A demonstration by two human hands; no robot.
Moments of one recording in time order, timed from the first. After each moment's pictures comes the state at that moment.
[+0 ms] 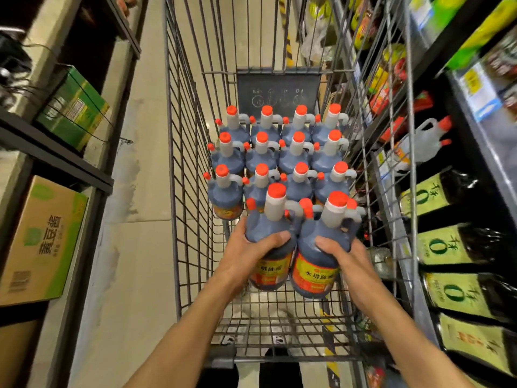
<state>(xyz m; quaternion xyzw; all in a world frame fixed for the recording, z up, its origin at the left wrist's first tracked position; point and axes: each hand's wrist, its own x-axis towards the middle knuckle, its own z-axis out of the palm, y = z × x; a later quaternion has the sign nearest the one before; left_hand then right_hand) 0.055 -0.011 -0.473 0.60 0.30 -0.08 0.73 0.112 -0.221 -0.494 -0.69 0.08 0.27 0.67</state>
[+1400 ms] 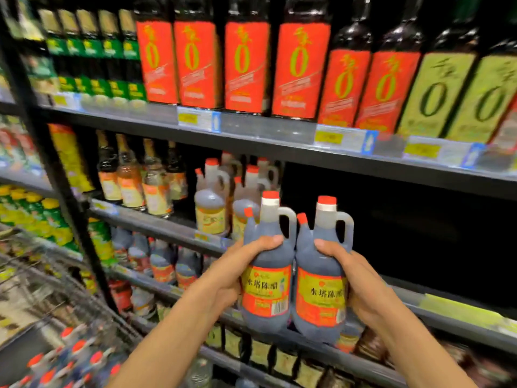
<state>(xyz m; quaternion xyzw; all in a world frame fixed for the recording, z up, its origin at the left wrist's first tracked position) -0.034 -0.322 -0.028 0.55 -0.23 -0.47 0.65 -0.208 -0.456 -0.032 -0.63 0.26 -0.25 0.69</state>
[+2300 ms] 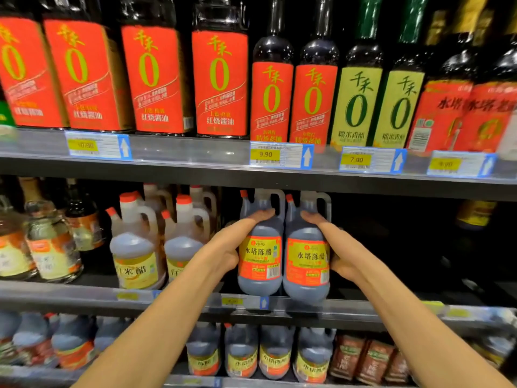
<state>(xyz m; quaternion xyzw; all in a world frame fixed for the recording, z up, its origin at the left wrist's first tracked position) -0.002 -0.495 0.002 0.54 -0.32 -0.50 0.59 -0.198 -0.582 -0.003 -0.59 0.36 -0.33 0.65</state>
